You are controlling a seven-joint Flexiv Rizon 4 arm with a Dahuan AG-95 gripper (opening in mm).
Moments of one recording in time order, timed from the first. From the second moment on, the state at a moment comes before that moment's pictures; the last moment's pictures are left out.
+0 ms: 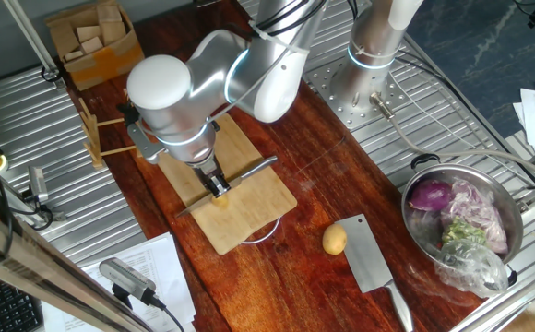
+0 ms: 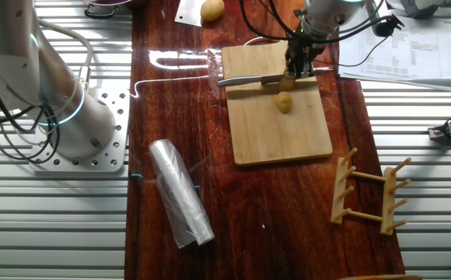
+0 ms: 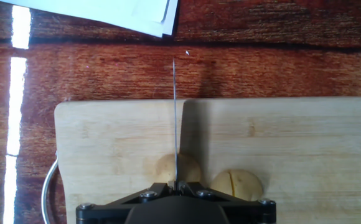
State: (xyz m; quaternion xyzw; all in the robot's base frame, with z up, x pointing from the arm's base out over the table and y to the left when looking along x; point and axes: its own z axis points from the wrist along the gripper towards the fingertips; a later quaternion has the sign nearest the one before) arm 0.513 0.127 0.059 0.06 -1.00 -0.02 0.07
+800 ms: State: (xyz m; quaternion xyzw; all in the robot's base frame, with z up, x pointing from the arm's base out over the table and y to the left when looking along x) arm 0.512 0.127 0.075 0.06 -1.00 -0.03 0.08
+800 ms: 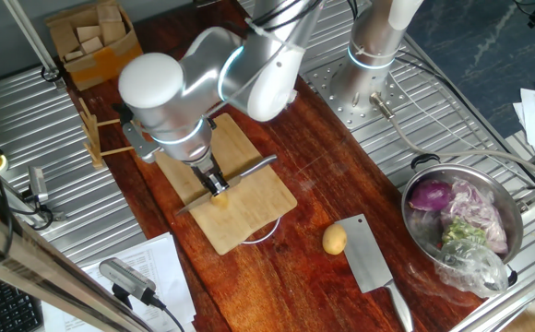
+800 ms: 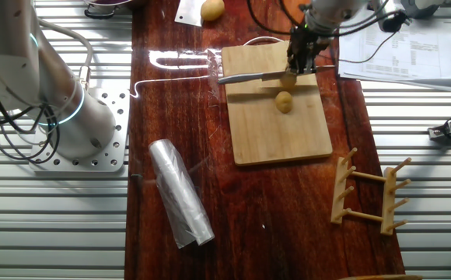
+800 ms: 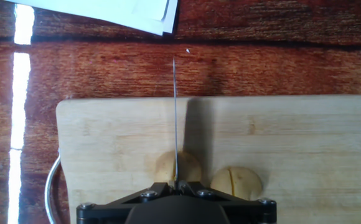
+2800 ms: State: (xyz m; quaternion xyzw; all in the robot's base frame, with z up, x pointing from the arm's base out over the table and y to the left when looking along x) arm 0.514 0.127 0.063 0.06 -1.00 -0.02 0.07
